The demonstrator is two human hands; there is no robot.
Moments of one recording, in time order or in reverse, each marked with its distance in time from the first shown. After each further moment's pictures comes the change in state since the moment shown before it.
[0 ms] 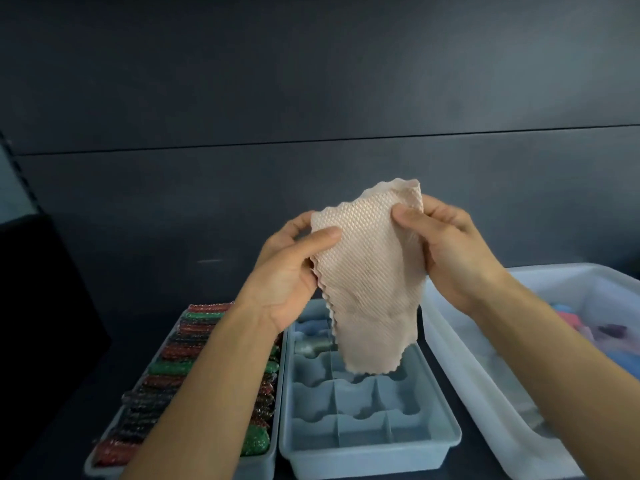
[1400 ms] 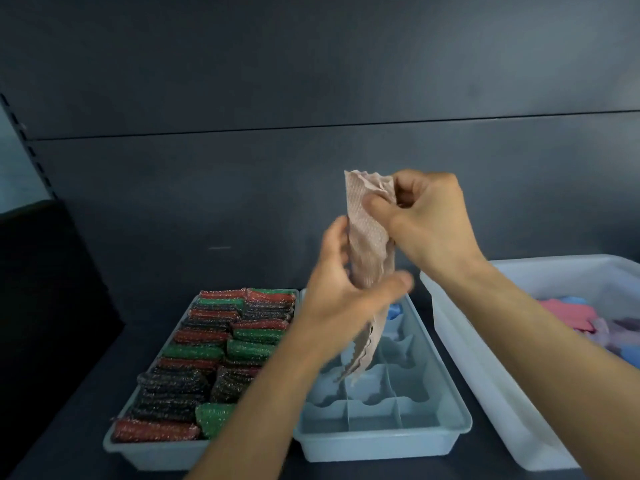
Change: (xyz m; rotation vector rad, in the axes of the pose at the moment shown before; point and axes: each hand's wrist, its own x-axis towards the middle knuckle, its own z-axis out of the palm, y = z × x) left_hand -0.034 -0.038 0.026 0.624 0.017 0.167; right_hand 0.015 0.000 0.035 -0.559 0.234 -0.316
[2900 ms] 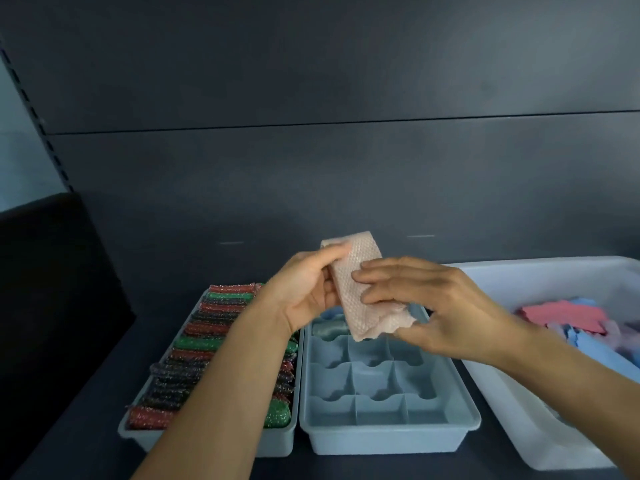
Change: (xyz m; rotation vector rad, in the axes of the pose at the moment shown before) left_hand 0.033 -0.020 -0.043 -0.538 -0.086 -0.504; right_hand -0.055 0.050 -0.025 -0.270 -0.553 -0.653
